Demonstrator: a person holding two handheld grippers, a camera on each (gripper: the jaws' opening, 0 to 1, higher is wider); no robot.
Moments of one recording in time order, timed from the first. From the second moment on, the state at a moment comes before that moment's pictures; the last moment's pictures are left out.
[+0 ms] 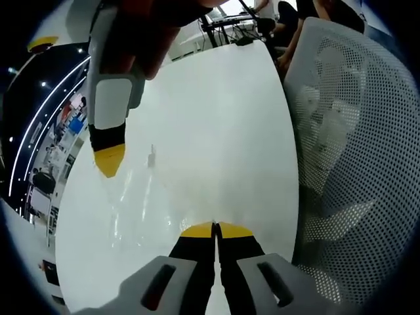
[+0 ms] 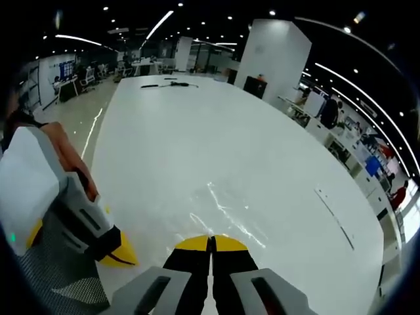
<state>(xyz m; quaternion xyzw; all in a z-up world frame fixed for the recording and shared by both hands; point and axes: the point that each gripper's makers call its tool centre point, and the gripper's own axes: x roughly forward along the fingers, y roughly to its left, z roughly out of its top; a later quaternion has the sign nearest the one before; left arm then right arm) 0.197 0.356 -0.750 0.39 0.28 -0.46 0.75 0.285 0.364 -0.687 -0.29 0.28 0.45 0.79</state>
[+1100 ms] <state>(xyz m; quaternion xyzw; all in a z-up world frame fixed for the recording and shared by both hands) 0.219 0.373 -0.744 0.41 0.28 -0.44 0.75 0.256 0.374 -0.704 -0.30 0.29 0.52 0.75</state>
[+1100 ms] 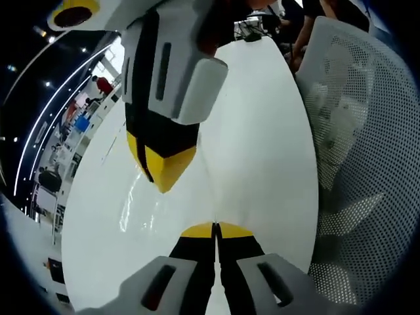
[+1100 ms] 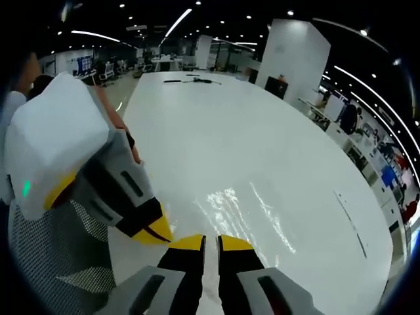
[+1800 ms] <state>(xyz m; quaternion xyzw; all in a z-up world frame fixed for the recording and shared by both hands) 0.235 0.376 -0.750 0.42 0.28 -0.44 0.75 0.230 0.355 -0.717 -0.27 0.31 0.51 0.76</state>
